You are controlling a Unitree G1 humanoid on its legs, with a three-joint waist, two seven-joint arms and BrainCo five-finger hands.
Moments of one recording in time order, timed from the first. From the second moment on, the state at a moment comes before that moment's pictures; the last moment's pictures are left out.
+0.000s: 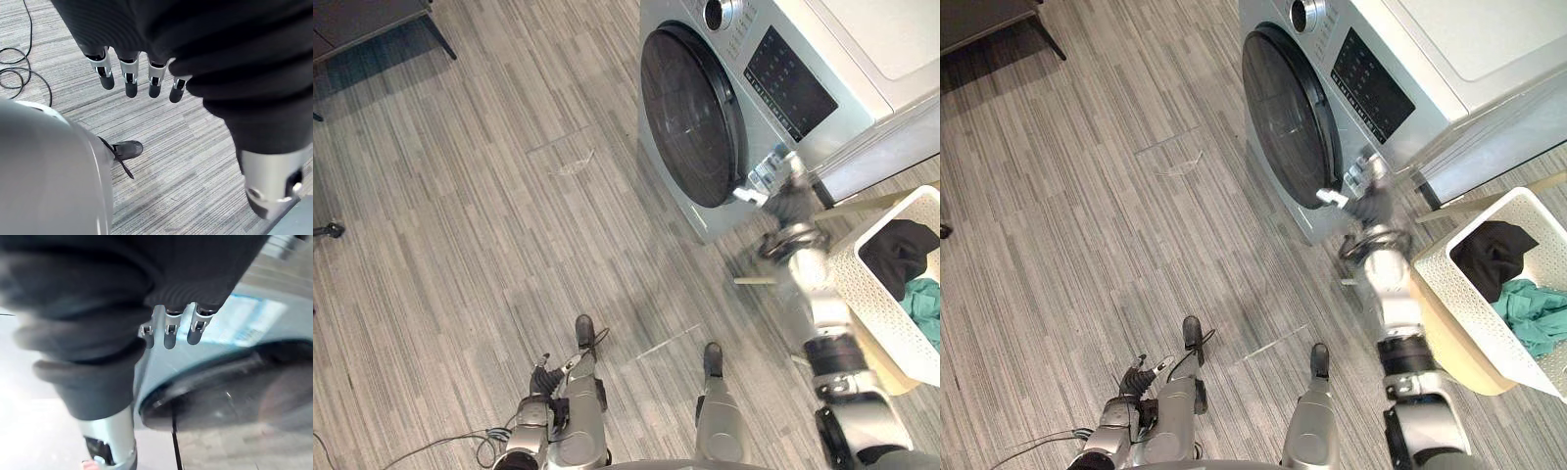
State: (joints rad) left arm -0.02 0.10 0.05 0.89 0.05 -0.08 0.20; right arm -0.53 -0.41 -0.05 0.27 0.29 -0.12 -0.18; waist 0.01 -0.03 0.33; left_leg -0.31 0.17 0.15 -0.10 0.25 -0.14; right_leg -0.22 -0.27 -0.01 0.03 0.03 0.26
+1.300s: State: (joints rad) left arm -0.07 0.06 -0.11 0.75 -0.17 -0.15 0.25; right arm -1.25 -0.56 -0.05 1.00 0.46 -0.06 -0.23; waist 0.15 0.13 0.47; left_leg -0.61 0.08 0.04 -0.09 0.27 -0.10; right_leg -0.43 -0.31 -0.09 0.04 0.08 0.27
